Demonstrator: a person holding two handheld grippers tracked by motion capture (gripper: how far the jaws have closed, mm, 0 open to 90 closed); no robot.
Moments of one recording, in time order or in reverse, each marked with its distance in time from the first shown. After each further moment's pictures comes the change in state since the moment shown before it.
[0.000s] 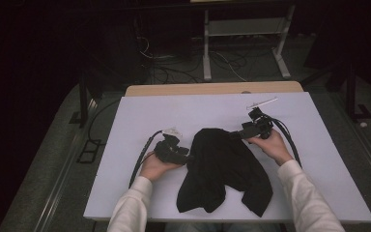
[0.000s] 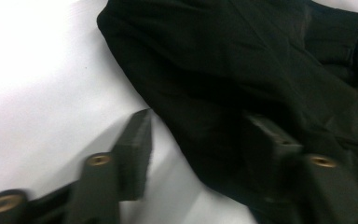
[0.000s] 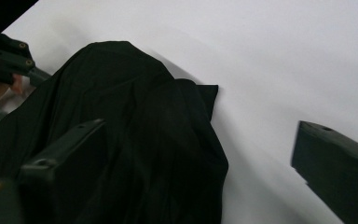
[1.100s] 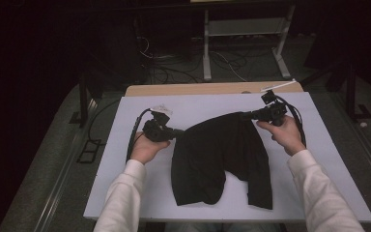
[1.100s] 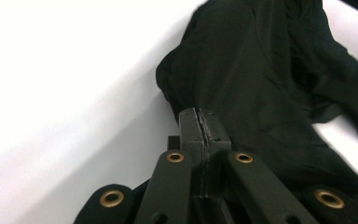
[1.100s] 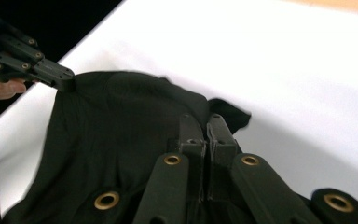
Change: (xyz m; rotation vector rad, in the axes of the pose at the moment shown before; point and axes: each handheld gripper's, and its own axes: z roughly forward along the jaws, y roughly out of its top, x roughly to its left) left arm 0.002 0.061 -0.069 -0.060 0.112 0.040; right arm 0.011 0.038 -0.064 -0.091 0.042 0.030
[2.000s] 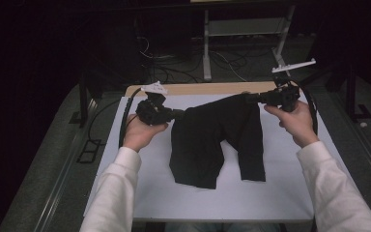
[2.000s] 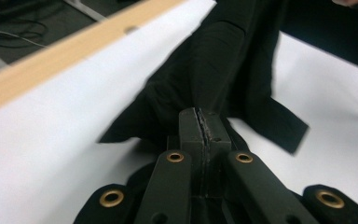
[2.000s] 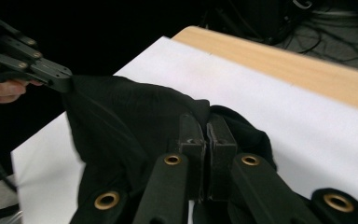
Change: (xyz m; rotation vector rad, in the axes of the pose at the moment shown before) left arm -0.028 0.032 -0.041 -0.080 -0.021 0.100; right arm 0.037 0.025 -0.050 -0.109 -0.007 -0.074
